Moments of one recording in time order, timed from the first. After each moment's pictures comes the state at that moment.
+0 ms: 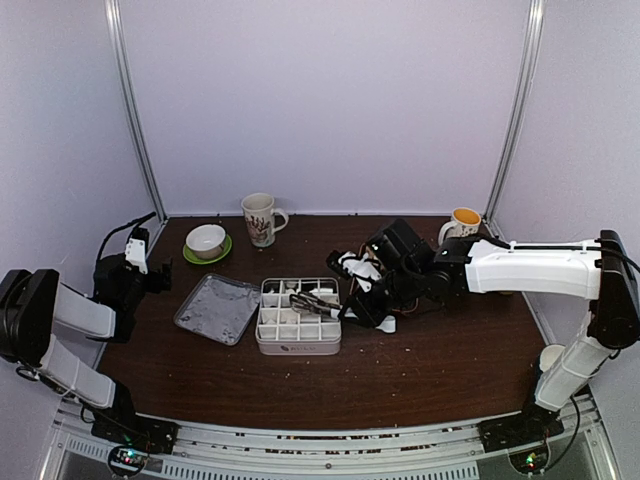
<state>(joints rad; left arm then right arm) 0.05 1.42 0.31 0.99 0.02 0.19 0.93 1.60 1.18 -0.43 -0.16 0.08</state>
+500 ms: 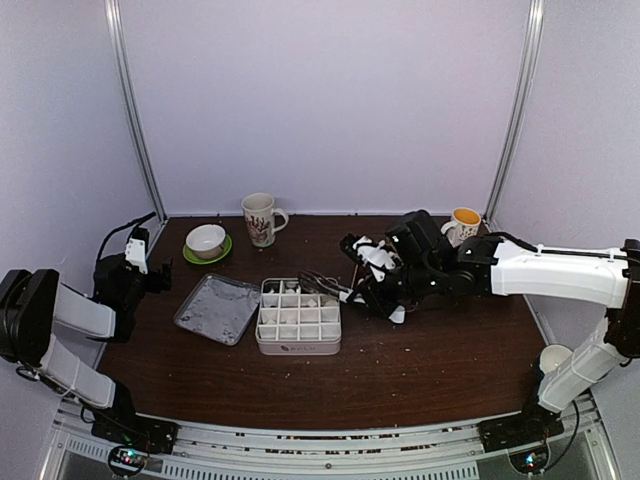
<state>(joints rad) 0.05 1.42 0.31 0.98 0.02 0.19 0.93 1.49 1.13 -0.38 -0.08 0.09</state>
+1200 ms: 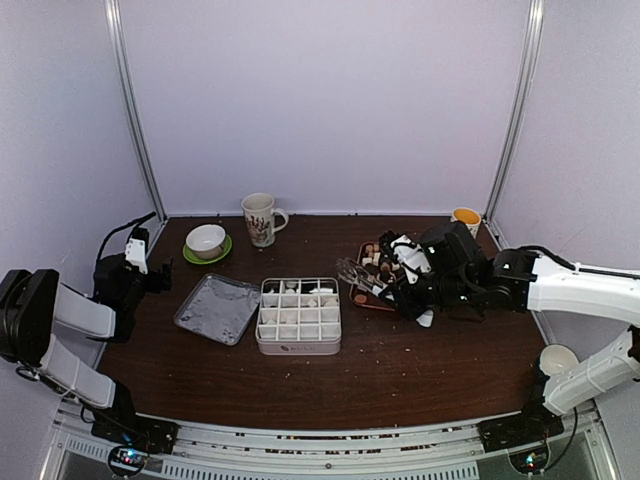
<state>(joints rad) 0.05 1.42 0.31 0.99 0.02 0.19 0.91 1.26 0.95 -0.38 0.13 0.19</state>
